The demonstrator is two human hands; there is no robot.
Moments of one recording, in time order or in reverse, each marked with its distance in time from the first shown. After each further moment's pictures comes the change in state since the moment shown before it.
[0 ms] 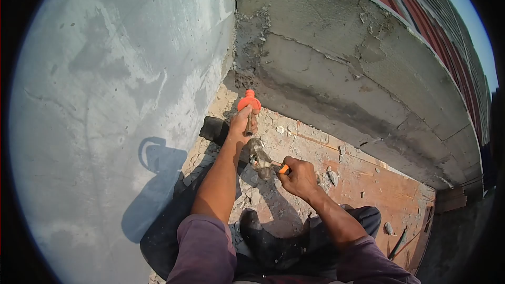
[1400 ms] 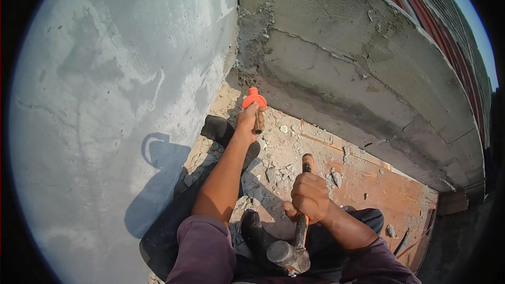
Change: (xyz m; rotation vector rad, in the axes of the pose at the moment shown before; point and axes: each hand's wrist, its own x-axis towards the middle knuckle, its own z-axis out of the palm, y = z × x) left_hand -0.002 0.003 0.032 0.030 0.189 -0.042; right_hand -0.008 -0.016 -0.031 0.159 0.165 -0.596
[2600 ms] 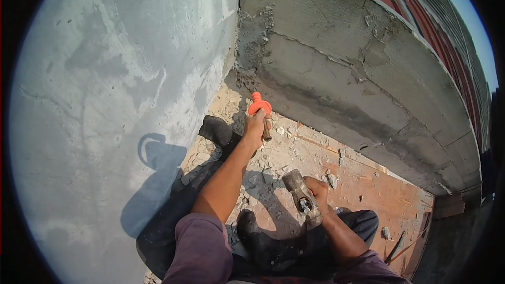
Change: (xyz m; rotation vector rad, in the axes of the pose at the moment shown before) left_hand 0.008 -0.036 0.011 0.085 0.038 0.105; right_hand -0.054 0.003 -0.005 0.211 0.054 0.496
